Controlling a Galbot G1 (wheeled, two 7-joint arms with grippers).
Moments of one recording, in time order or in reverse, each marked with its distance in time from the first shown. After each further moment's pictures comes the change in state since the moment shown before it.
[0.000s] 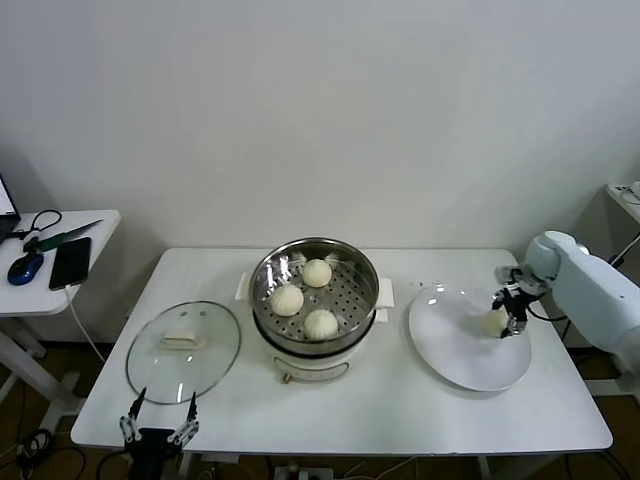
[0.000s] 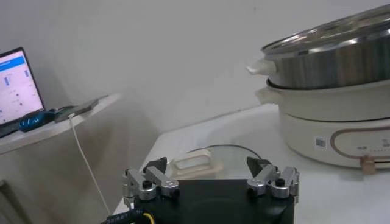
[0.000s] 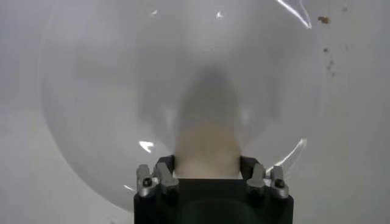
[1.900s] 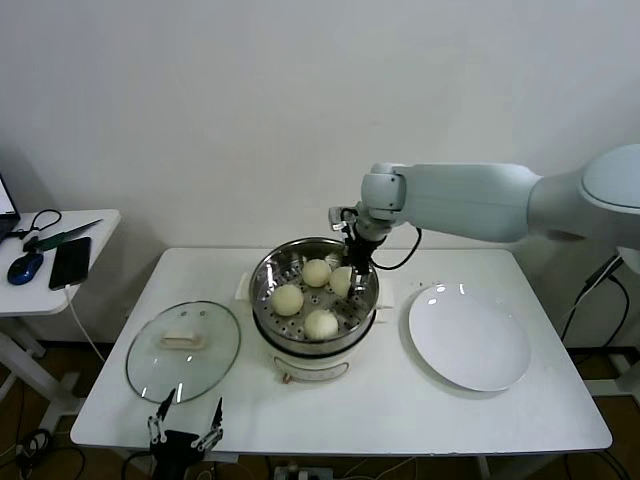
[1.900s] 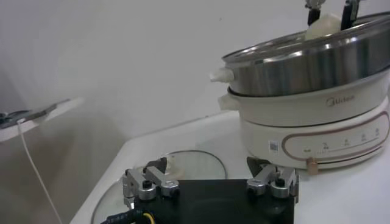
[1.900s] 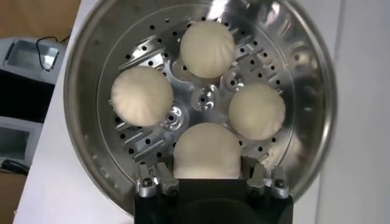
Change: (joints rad) left arm 0.013 0.039 0.071 0.013 -0.008 -0.032 0.039; right arm 0.700 0.428 -1.014 0.478 1.084 -0.411 0.304
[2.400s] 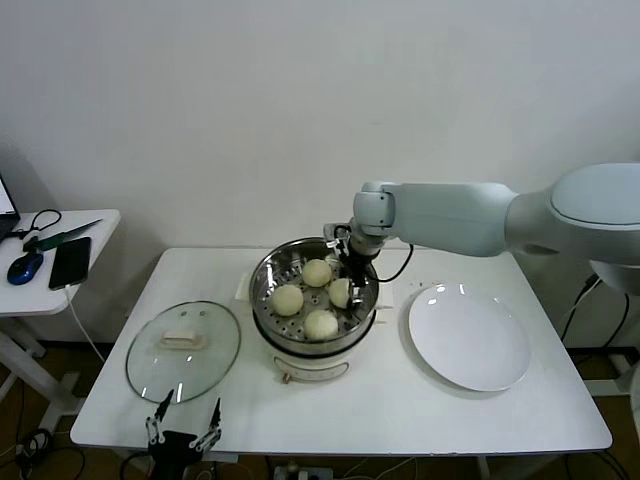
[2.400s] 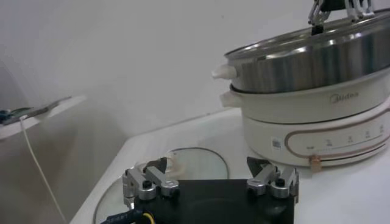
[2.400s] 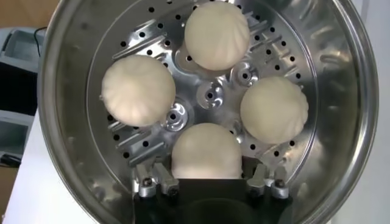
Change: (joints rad) left arm -0.001 0.002 -0.005 0.005 -0.006 0.001 -0.003; right arm -0.061 0.024 0.012 -0.038 -0.044 -0.005 0.006
